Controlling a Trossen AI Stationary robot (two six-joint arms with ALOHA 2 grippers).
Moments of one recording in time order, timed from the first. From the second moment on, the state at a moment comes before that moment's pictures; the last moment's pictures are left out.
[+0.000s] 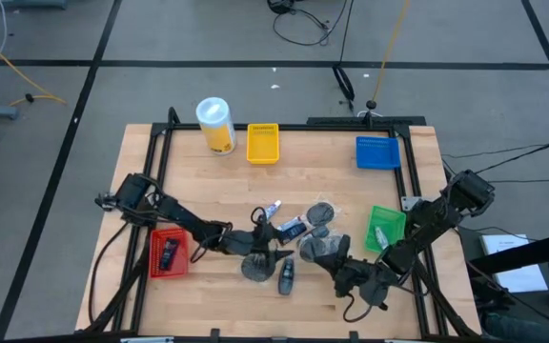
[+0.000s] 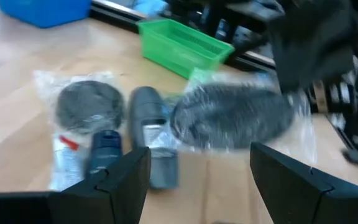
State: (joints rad) left arm -0.32 1.95 0.84 0.84 -0.39 -0.44; right arm 0.79 1.64 0.66 0.39 1.00 -0.30
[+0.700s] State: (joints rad) left arm -0.08 1.95 0.84 0.84 0.15 -0.64; right arm 0.79 1.76 0.66 0.61 1.05 -0.63
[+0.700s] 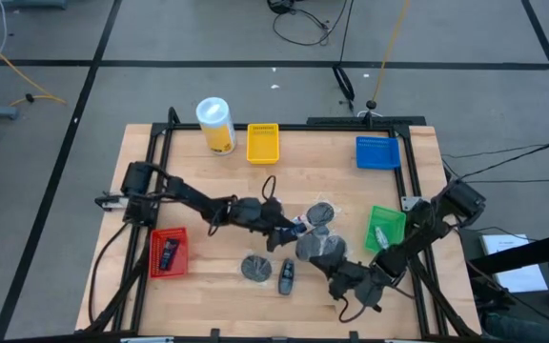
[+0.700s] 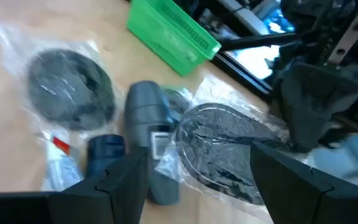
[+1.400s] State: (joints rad) left arm -0.20 1.96 0.84 0.91 0.04 -0.74; right arm 0.82 1.93 0.67 1.01 1.20 -1.28
